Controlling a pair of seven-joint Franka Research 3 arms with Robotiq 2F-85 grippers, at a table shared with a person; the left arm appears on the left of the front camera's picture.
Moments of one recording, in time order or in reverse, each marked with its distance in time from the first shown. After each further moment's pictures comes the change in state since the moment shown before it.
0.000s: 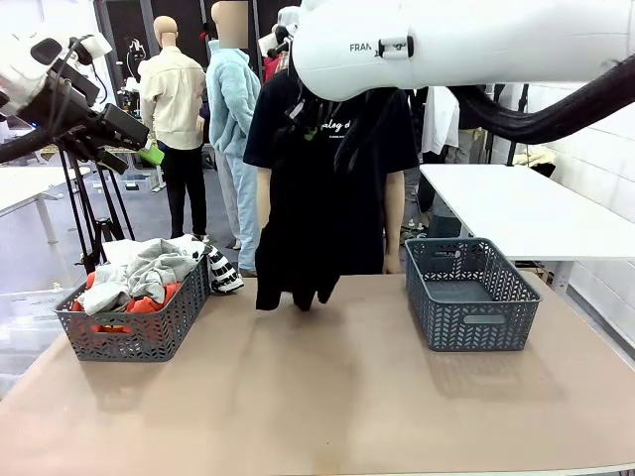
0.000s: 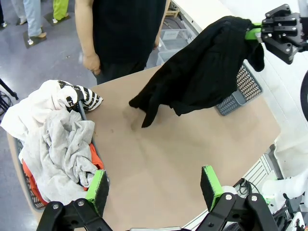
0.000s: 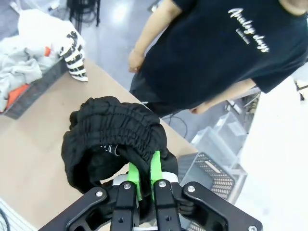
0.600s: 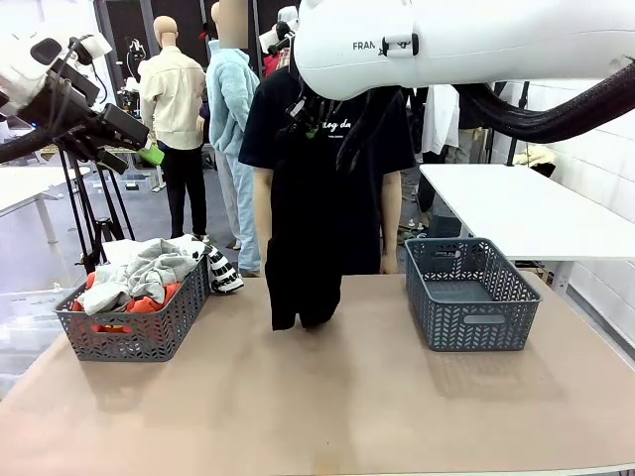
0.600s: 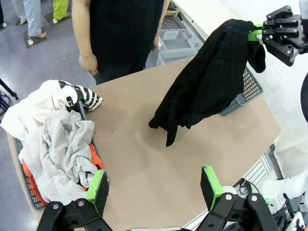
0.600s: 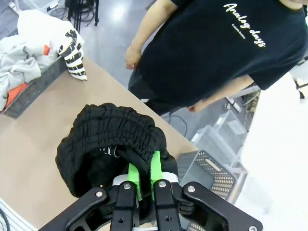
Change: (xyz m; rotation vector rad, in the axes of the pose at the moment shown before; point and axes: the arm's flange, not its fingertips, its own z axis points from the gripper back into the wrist) left arm 0.000 0.000 0.000 0.000 0.000 0.000; right arm -0.002 0.002 -0.002 0.001 0.009 -0.002
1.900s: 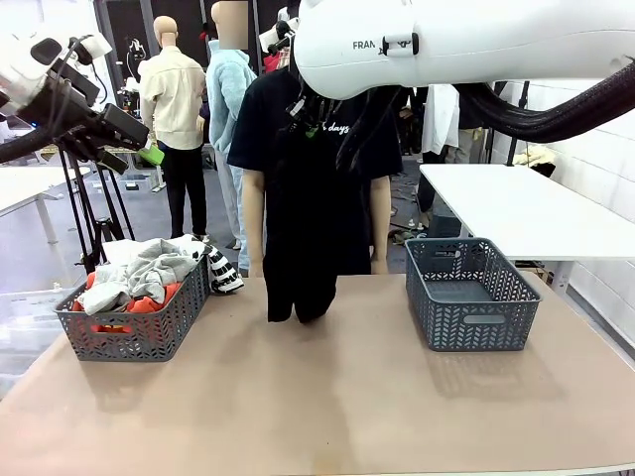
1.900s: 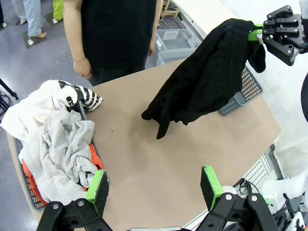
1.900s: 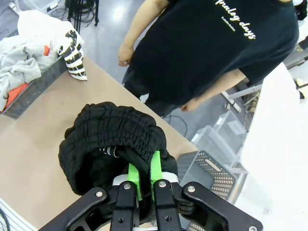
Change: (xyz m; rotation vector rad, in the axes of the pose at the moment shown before) left arm 0.000 0.000 0.000 0.000 0.000 0.000; right arm 0.000 0.000 0.001 0.000 -0.002 0.000
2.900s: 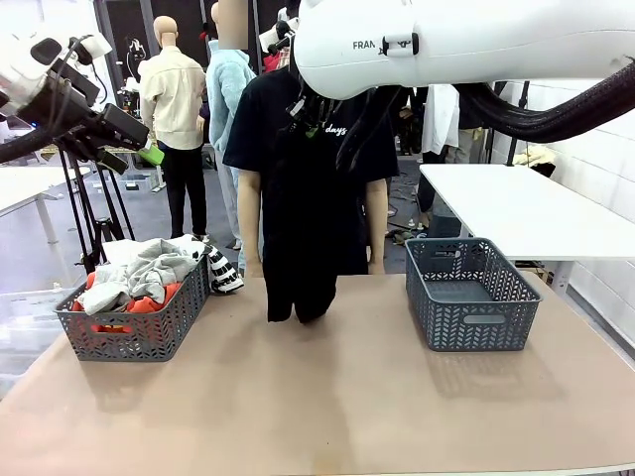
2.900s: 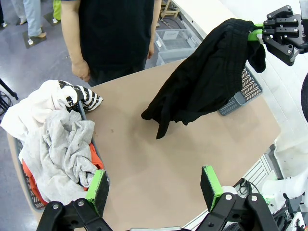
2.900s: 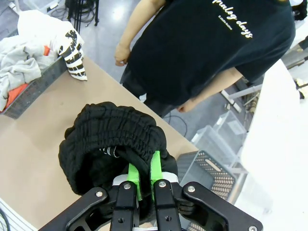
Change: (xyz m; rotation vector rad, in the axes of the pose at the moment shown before) left arm 0.000 0.000 0.000 0.000 0.000 0.000; right arm 0.000 0.000 0.000 0.000 0.000 0.000
